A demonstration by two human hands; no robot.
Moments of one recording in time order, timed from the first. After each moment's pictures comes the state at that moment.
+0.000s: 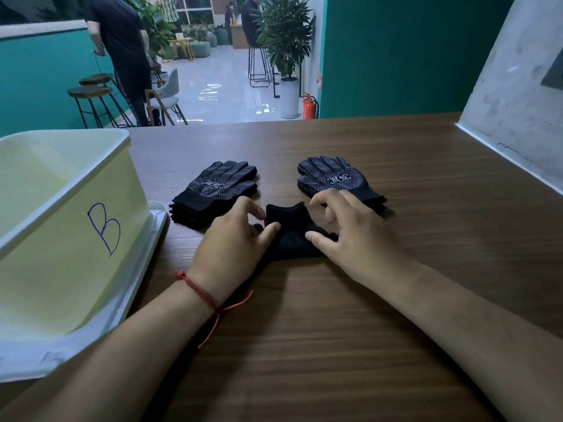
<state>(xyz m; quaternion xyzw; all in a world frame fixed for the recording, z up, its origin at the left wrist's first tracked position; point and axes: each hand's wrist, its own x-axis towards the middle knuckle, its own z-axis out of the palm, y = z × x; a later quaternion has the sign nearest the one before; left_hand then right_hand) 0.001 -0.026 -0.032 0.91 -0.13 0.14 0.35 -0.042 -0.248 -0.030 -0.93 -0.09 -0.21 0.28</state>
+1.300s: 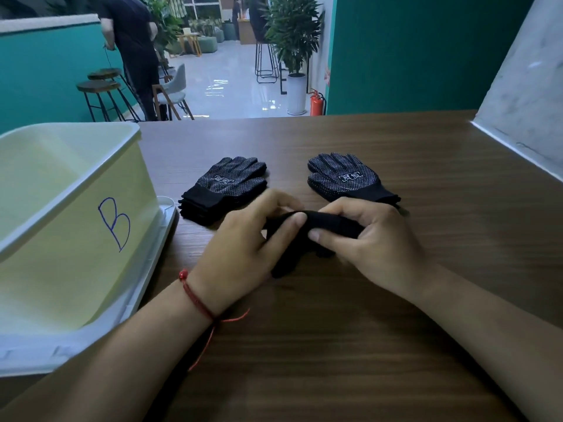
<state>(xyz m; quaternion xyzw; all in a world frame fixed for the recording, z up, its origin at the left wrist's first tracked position) -0.022 -0.019 -0.011 0.82 -0.34 0.17 0.43 -0.053 -0.244 -0.018 -0.84 -0.15 -0.16 0.50</state>
